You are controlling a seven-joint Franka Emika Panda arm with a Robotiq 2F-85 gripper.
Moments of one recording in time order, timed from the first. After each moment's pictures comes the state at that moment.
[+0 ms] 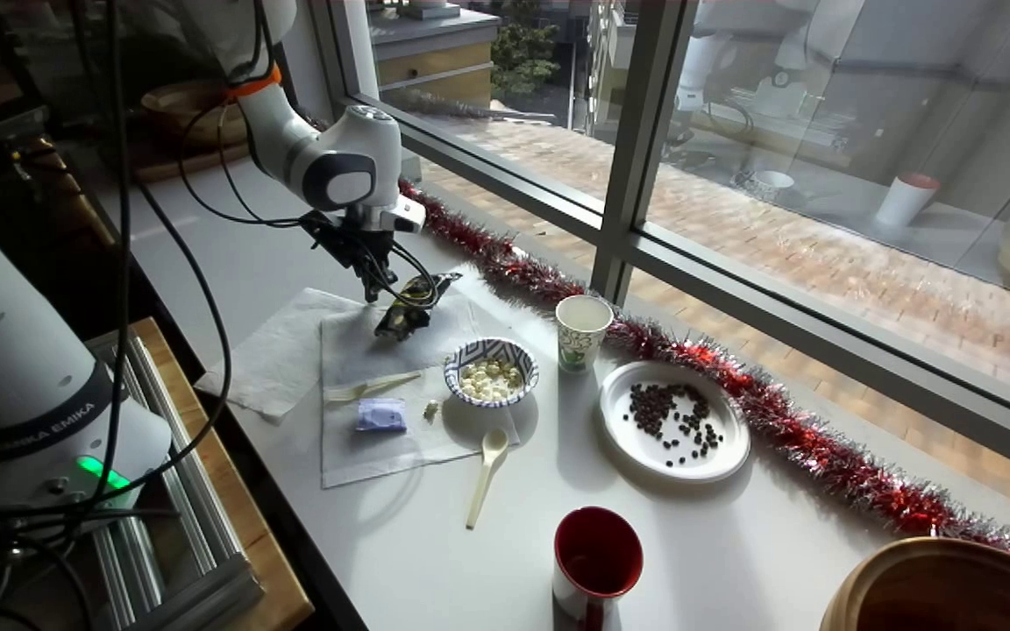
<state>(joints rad) 0.09 0.49 0.15 -2.40 0.12 2.79 0.06</state>
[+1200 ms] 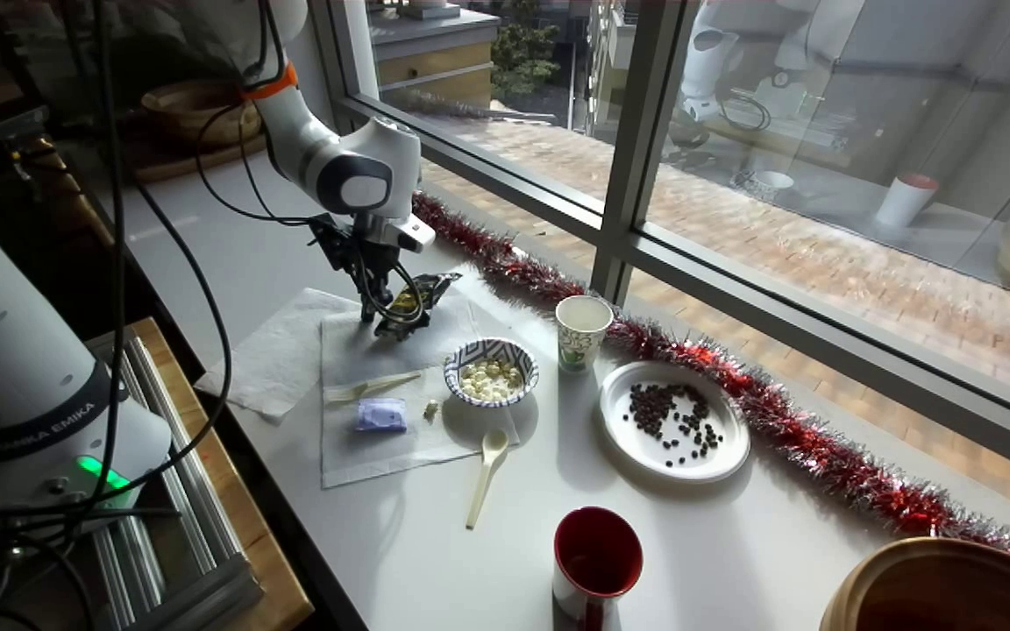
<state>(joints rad) 0.11 0.49 0.07 -2.38 0.13 2.61 0.23</state>
